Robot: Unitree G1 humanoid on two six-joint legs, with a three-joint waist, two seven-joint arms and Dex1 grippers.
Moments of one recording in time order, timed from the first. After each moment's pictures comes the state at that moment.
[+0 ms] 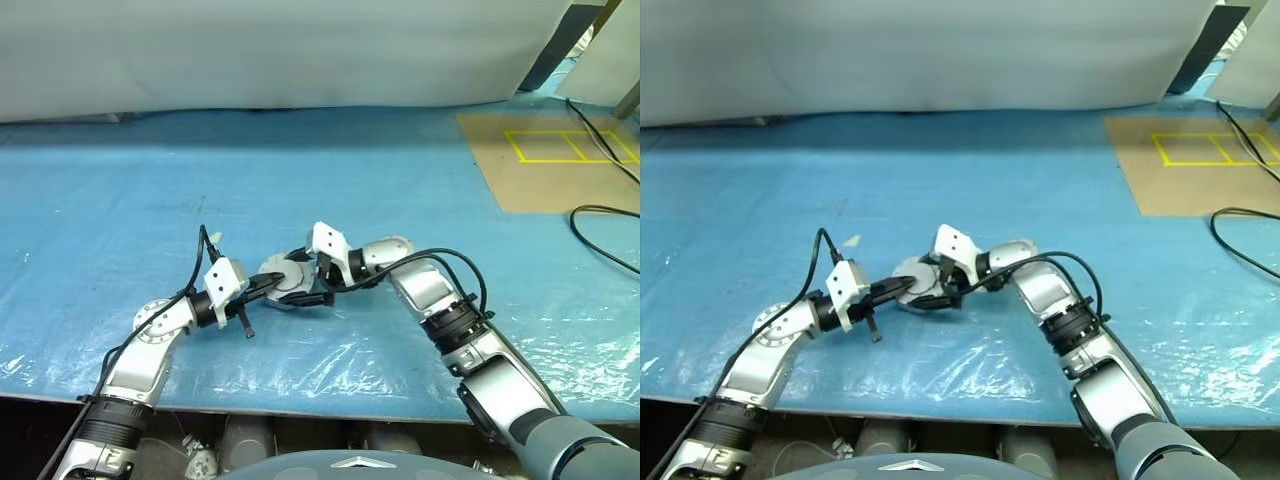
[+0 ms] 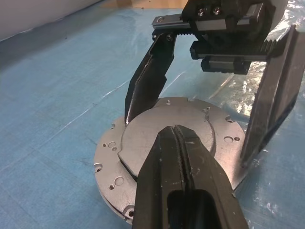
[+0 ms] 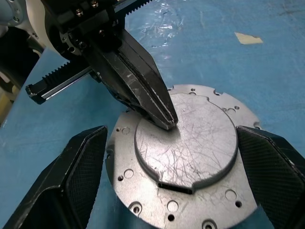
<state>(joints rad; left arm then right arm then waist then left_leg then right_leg) -0.09 0.45 -0.09 0.03 -0.21 -0.12 -0.89 -0.63 -0.28 0.40 0.23 0.10 0.41 1.12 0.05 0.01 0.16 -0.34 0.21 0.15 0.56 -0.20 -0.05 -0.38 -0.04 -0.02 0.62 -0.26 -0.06</state>
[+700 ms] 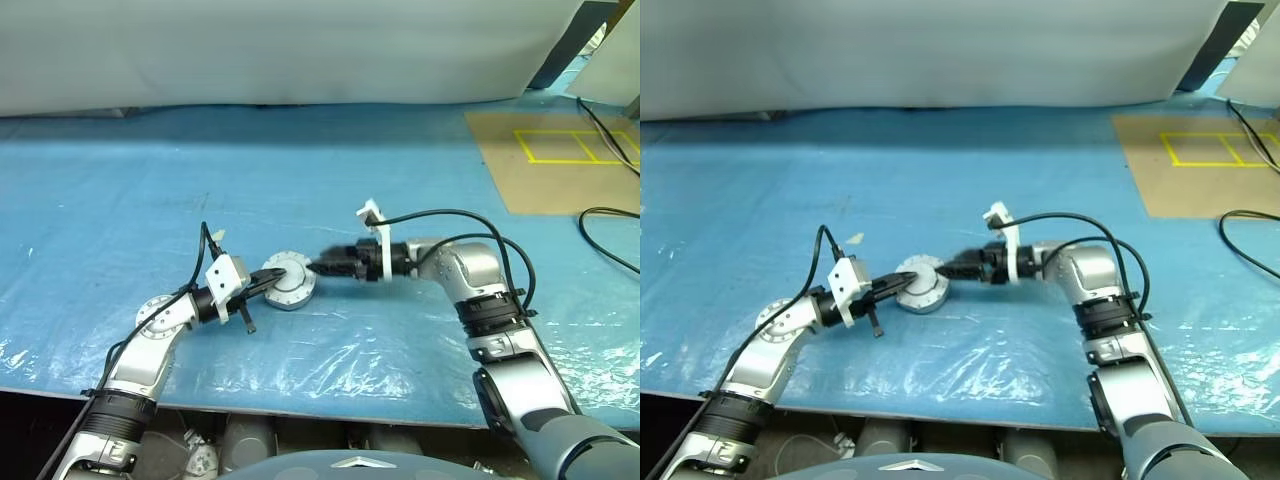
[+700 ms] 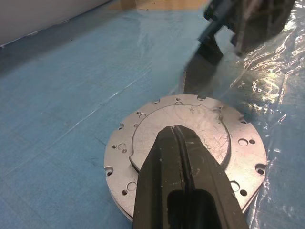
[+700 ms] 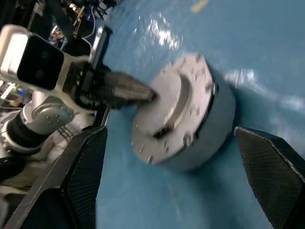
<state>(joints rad) -0.11 0.45 -0.10 0.06 -0.21 -0.16 -0.89 -0.58 -0.36 0.12 0.20 0.50 1.17 1.05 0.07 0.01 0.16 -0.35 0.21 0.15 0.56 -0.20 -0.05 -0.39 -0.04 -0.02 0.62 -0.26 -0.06</state>
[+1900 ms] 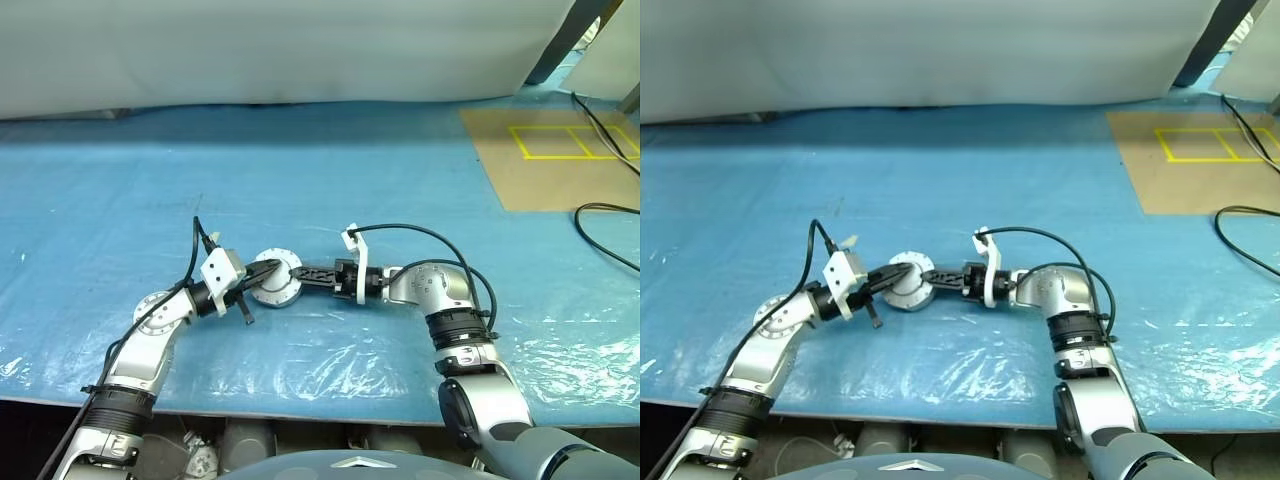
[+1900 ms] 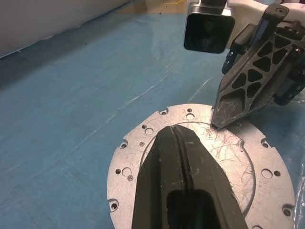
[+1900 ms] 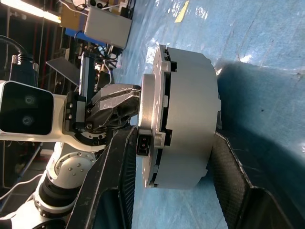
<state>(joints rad) -0.14 0.44 -0.08 0.09 -0.21 -0.18 -0.86 -0.57 -0.10 -0.03 0.36 0.60 1.18 0.81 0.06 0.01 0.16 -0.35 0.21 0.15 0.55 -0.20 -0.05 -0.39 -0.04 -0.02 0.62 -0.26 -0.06</state>
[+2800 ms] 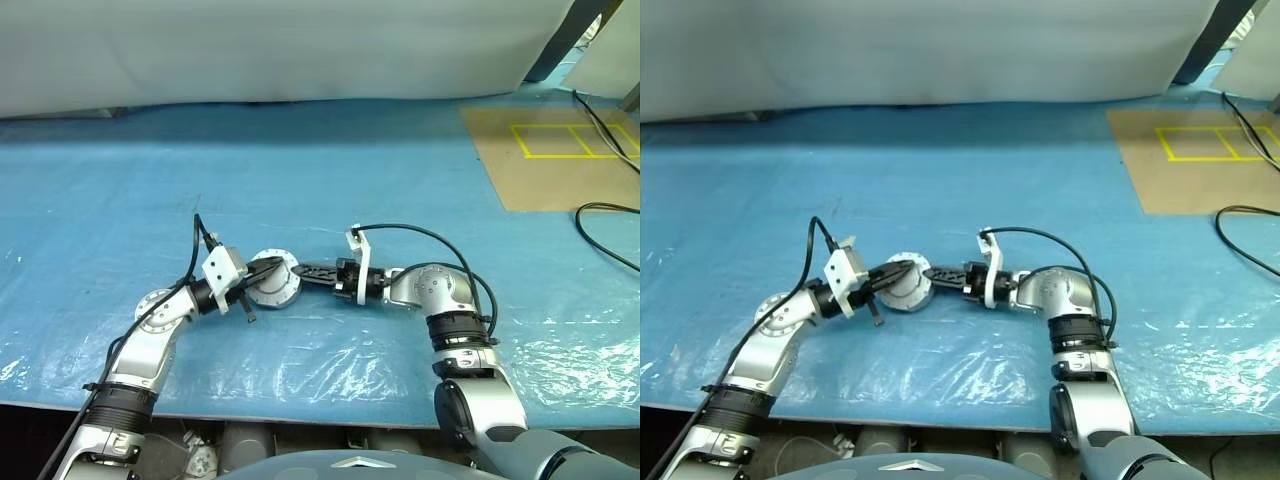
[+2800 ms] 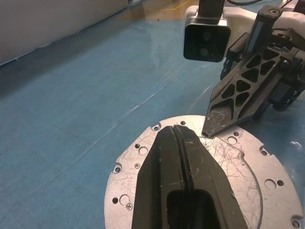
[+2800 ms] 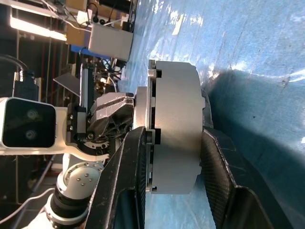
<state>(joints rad) -0.15 0.43 -0.09 0.08 -0.21 -0.19 -0.87 -0.56 -0.07 -0.10 0.33 0.63 1.22 0.76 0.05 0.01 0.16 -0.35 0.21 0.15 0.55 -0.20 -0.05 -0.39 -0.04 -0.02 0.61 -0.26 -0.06</state>
